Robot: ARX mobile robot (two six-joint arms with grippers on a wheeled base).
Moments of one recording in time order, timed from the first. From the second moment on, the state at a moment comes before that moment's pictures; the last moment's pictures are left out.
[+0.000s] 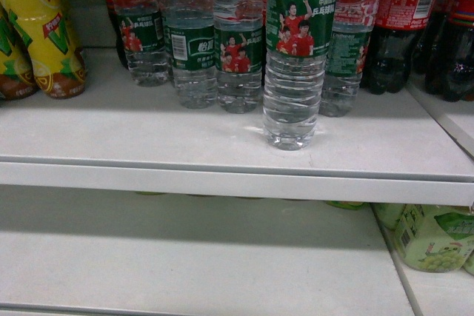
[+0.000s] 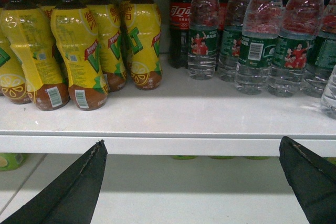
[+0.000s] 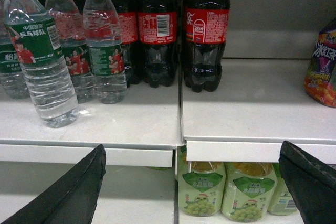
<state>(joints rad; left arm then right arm) 0.00 0.01 0.01 0.00 0.00 0.00 0.00 0.00 0.01 0.00 0.00 0.00</state>
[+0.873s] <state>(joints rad) 0.00 0.01 0.01 0.00 0.00 0.00 -0.12 0.14 0.05 -0.04 -0.24 0.13</state>
